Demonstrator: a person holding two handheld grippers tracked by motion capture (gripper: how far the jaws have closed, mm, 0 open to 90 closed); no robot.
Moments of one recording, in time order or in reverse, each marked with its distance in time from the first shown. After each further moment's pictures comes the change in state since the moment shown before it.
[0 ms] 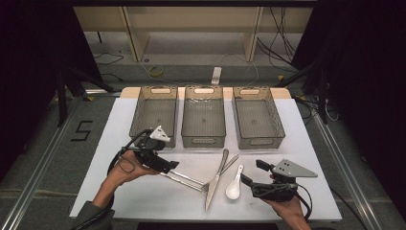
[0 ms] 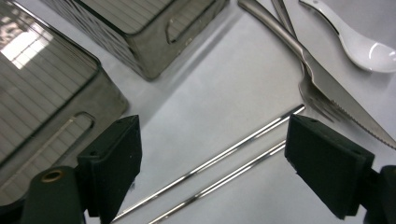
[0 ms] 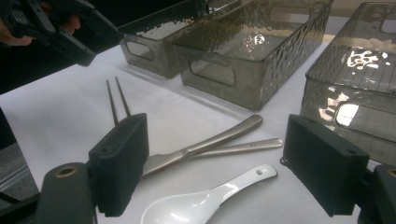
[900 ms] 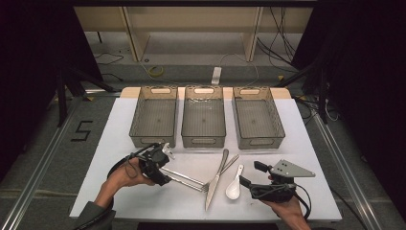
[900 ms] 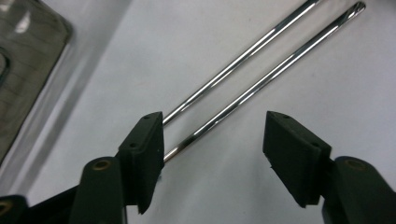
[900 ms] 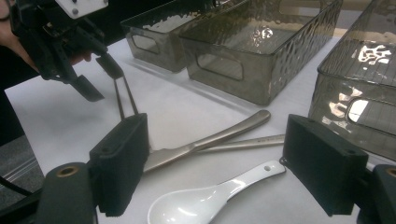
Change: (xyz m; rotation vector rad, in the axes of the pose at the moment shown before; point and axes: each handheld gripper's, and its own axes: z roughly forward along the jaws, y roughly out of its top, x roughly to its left) left arm -0.002 -0.024 0.037 0.301 -0.037 0.174; right arm 0.002 -0.001 0.002 0.024 0.021 -0.005
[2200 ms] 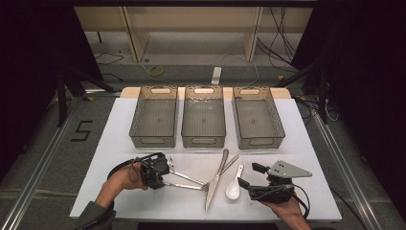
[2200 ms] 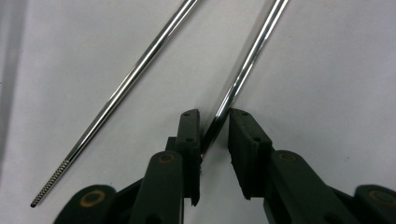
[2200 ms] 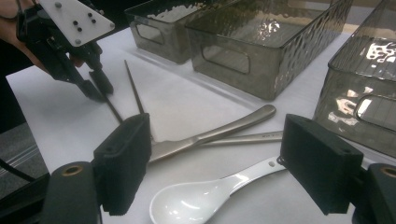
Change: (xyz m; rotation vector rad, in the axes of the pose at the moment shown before) left arm -0.010 -0.008 0.017 0.180 -0.019 0.172; right arm 0.002 -0.001 0.002 0.034 0.014 -0.031
